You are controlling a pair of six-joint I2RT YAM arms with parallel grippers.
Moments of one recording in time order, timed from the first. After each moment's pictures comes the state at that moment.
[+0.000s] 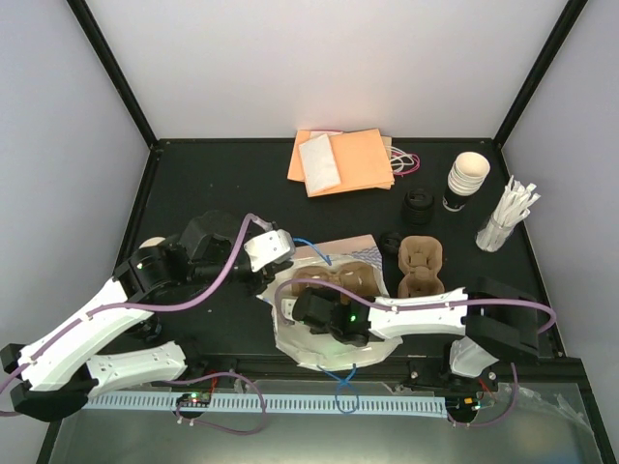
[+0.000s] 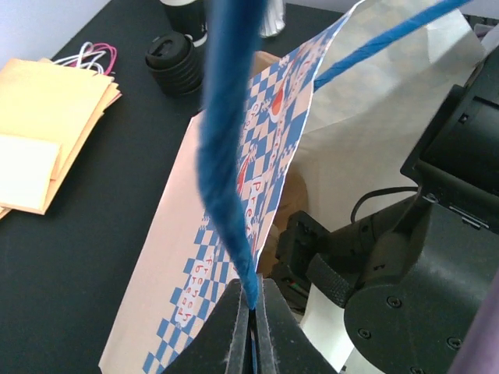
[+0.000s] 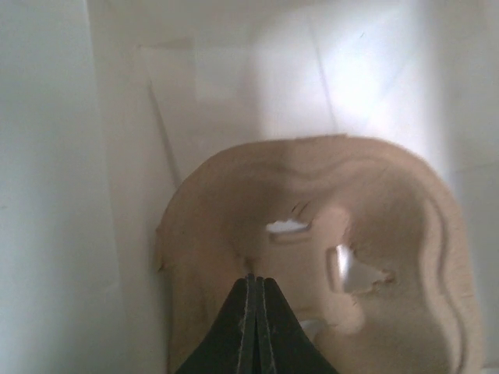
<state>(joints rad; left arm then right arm) -0.94 0.93 1.24 -0.91 0.14 0.16 1.35 1.55 0.81 -0.25 0.50 -0.45</state>
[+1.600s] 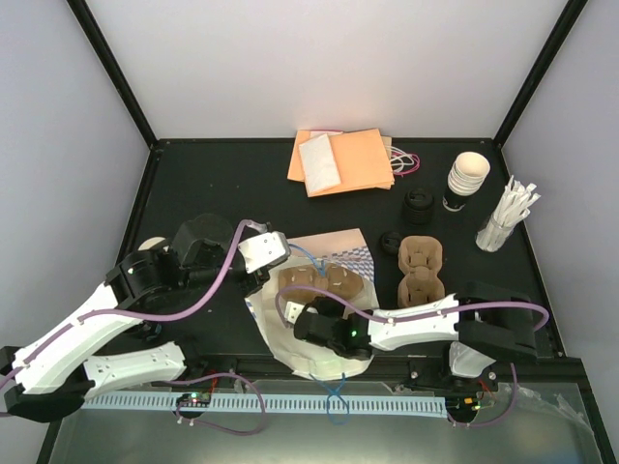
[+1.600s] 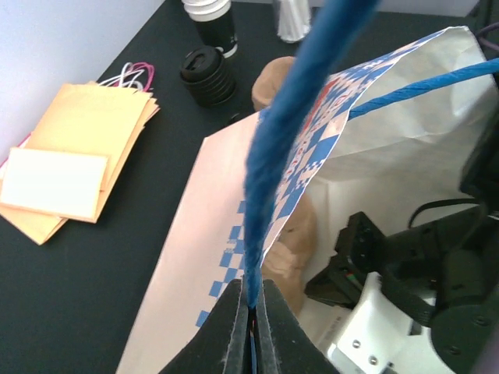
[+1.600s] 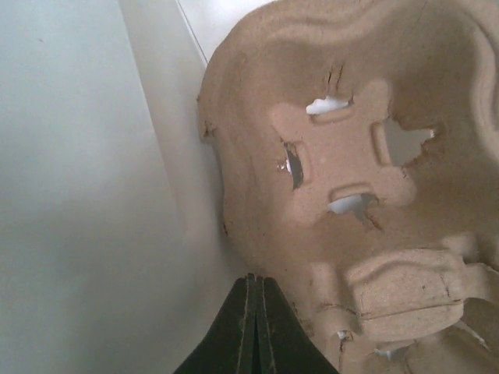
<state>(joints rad) -0.96 0.91 1.24 -0.91 0.02 0.24 1.43 1.56 0.73 -0.15 0.64 -0.23</state>
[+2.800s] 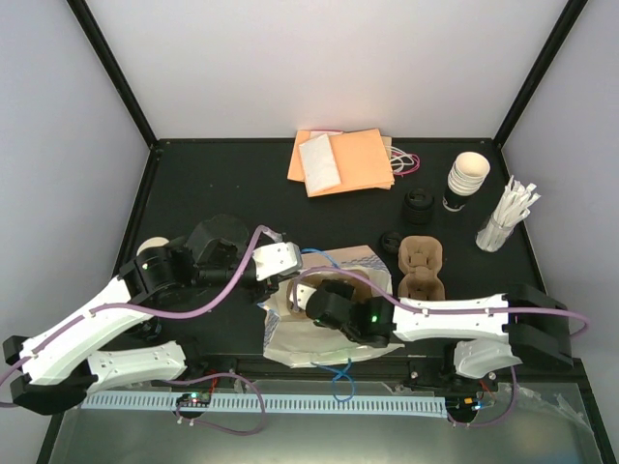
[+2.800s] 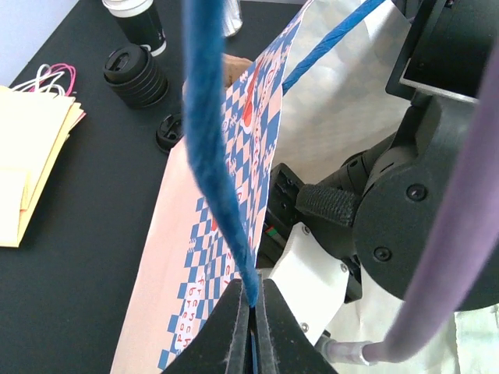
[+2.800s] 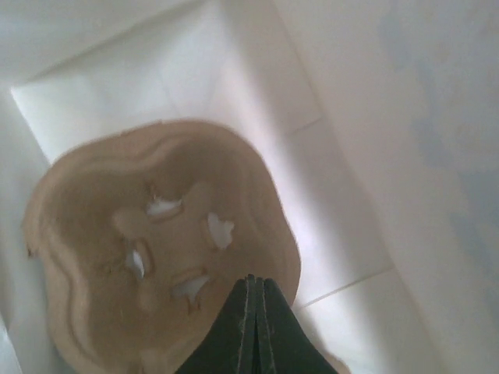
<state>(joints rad) -1.00 0.95 1.24 -0.92 0.18 0.24 1.35 1.37 0.77 -0.21 0.59 -0.29</state>
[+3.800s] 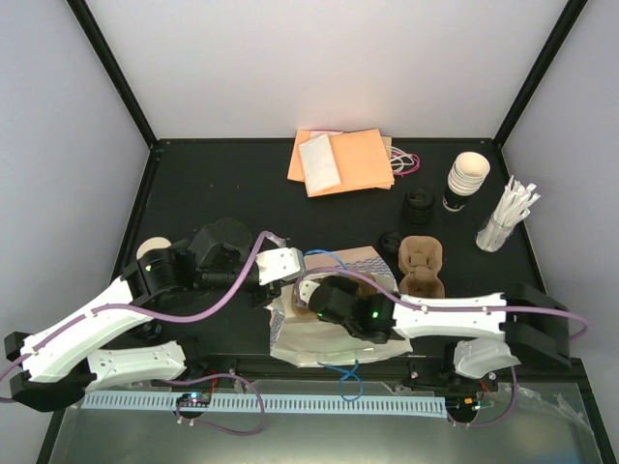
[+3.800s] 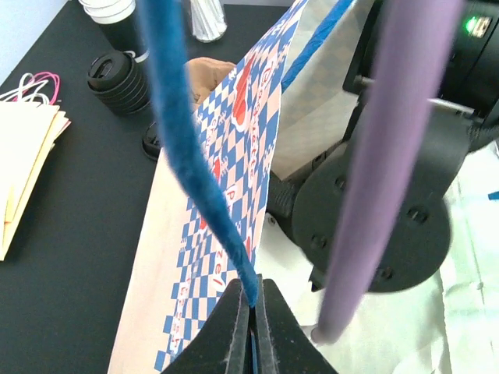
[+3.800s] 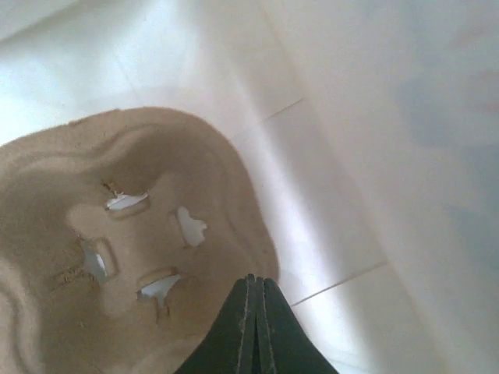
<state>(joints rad) -1.03 0.95 1.23 -0.90 0.18 0.24 1.30 1.41 0.76 -0.24 0.60 -0.28</state>
